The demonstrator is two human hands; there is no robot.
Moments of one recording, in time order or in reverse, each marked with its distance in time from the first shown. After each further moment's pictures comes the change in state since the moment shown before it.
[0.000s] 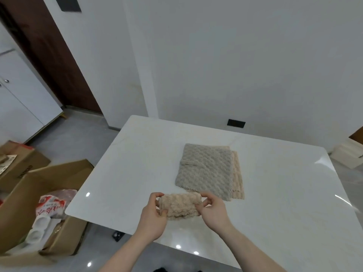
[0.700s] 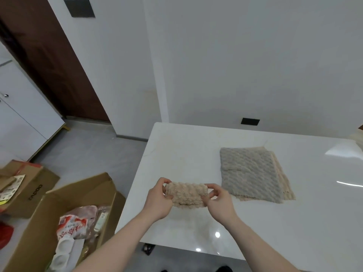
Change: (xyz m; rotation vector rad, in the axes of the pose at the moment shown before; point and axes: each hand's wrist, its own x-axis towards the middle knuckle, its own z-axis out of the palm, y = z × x) left_hand 0.126 -0.068 -0.223 0.126 -0.100 0.077; right_hand 0.033 -0.116 0.212 0.056 0.131 -0.019
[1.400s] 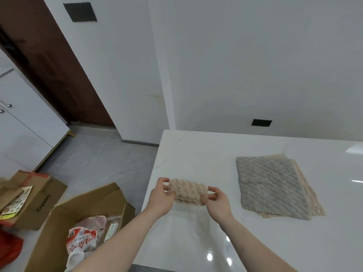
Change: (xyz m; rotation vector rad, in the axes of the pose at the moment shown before) left_hand 0.111 -0.039 -0.047 -0.070 0.004 -0.088; right_hand 0.082 -0.022 0.081 0.157 -0.002 0.236
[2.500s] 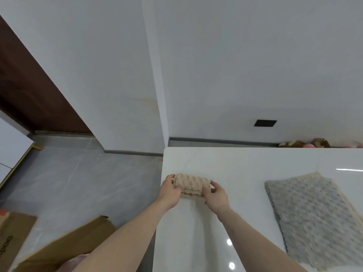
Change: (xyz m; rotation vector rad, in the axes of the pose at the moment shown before) left_hand 0.294 -0.015 -0.018 -0.042 -0.192 -0.037; right_hand 0.245 -0.052 0.130 -0.032 0.133 0.156
